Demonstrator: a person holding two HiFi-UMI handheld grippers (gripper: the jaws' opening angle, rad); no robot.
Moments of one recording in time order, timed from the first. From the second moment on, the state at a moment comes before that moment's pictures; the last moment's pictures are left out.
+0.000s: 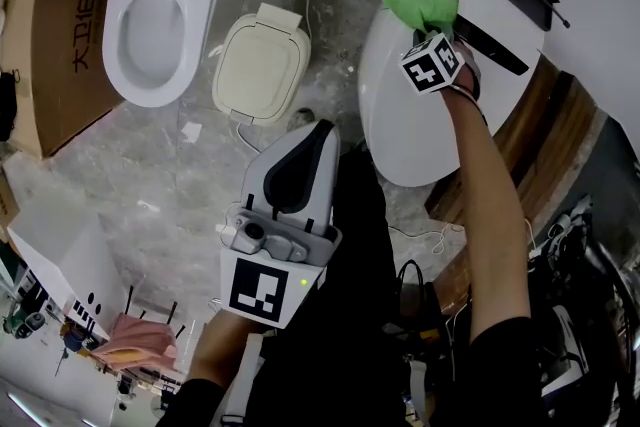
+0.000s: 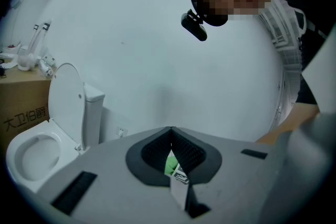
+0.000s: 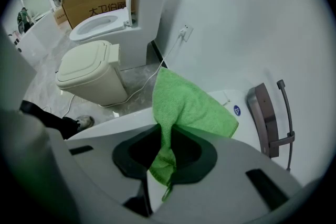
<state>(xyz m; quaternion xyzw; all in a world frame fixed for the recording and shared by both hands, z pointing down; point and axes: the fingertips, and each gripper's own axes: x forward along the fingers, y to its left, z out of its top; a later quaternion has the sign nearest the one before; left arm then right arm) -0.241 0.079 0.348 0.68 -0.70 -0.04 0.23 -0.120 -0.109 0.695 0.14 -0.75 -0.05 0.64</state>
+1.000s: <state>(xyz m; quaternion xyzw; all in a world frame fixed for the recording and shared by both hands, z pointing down) -0.219 0.104 0.351 0.72 -0.65 -0.03 0.23 -0.043 0.124 0.733 0.03 -0.74 -0.07 0.67</state>
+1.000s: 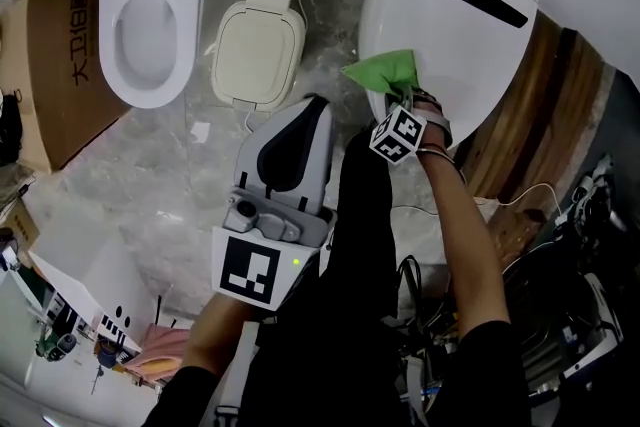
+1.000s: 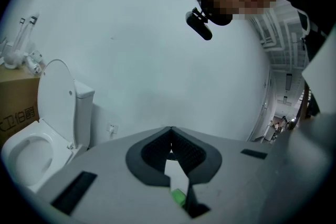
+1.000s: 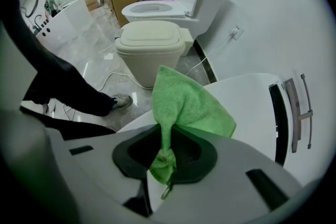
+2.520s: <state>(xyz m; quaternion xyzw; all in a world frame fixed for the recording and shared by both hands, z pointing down) -0.034 0.101 0.186 0.85 -0.50 0.02 0.17 0.193 0.128 0.472 0.42 -0.76 0.21 0.45</state>
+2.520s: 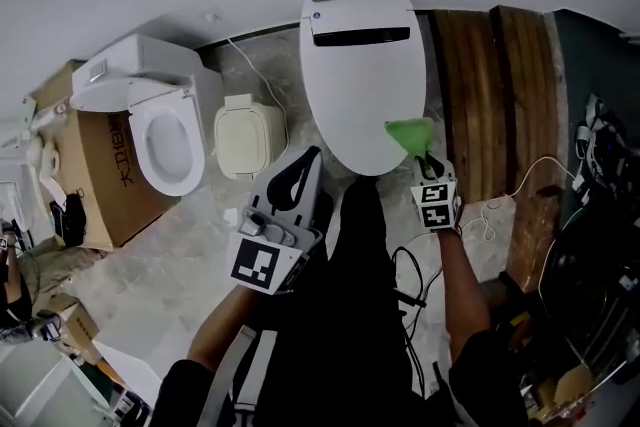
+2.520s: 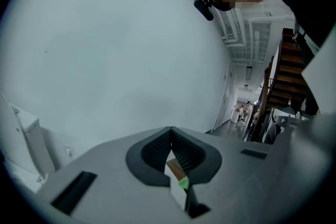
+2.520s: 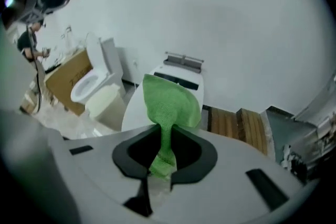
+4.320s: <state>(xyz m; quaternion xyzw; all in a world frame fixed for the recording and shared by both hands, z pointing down) -0.024 0.103 0.009 0.87 -0.49 -0.02 0.07 0.149 0.111 0.091 0.53 -0.83 0.15 0.09</state>
